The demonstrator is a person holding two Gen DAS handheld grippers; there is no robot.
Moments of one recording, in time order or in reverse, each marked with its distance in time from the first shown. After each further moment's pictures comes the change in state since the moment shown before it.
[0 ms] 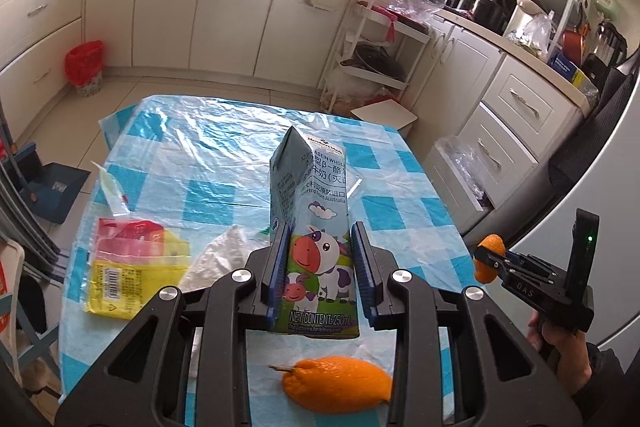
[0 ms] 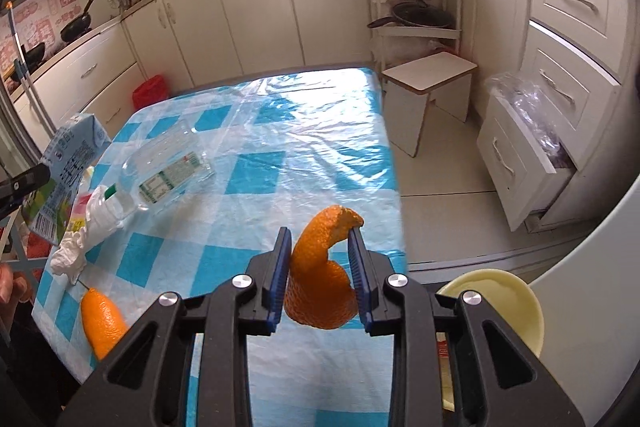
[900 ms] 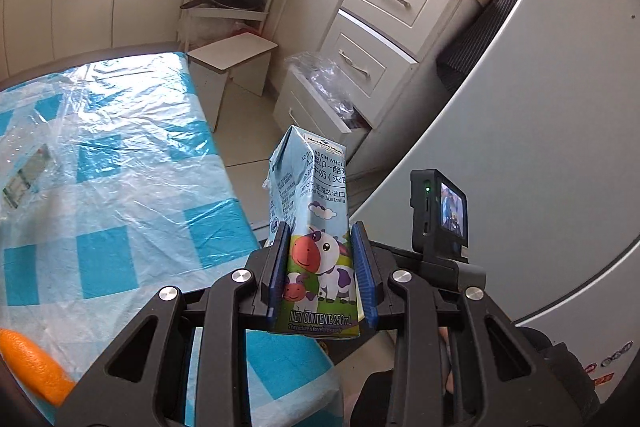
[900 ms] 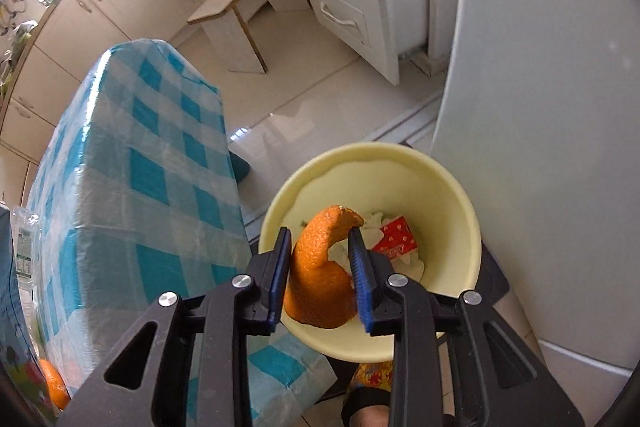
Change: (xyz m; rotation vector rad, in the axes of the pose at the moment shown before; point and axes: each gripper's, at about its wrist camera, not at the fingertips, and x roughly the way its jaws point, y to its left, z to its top) left arm 0.087 -0.261 -0.074 0.197 0.206 -0.297; right arm 0.039 -0.181 -0.074 0.558 0.274 -0.187
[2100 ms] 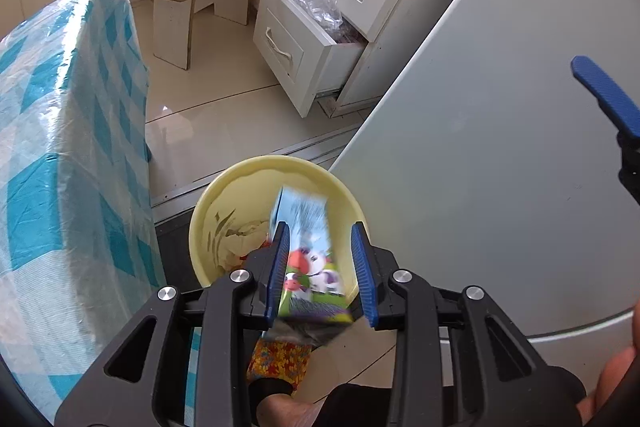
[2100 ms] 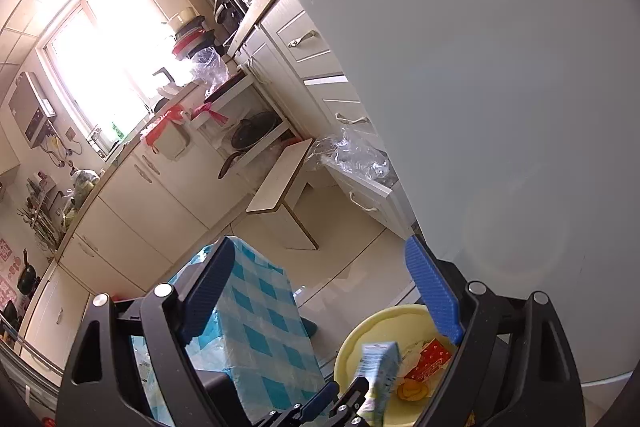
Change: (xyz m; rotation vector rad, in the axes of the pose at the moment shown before) left arm 0.163 -0.070 -0.019 0.027 0.254 0.076; right arm -0.177 -0.028 0.017 0.170 -0.610 0.214
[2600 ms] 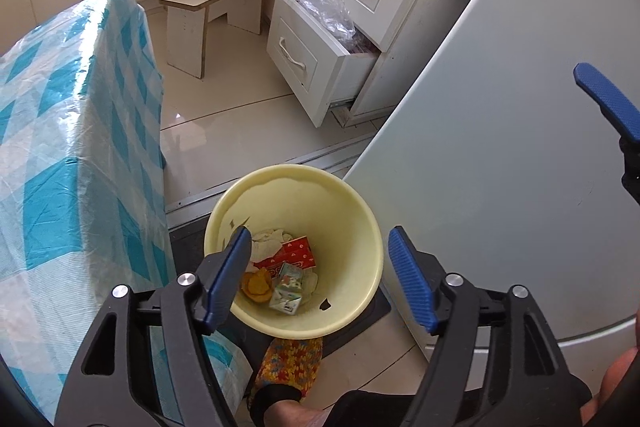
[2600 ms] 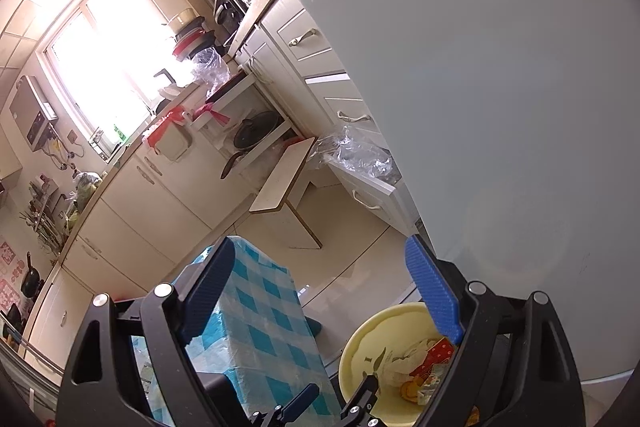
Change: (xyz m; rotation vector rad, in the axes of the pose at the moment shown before) left arm -0.011 0.001 -0.002 -0.010 -0.048 0.048; right arm 0.000 0.001 -0.002 0.015 0.007 0.010
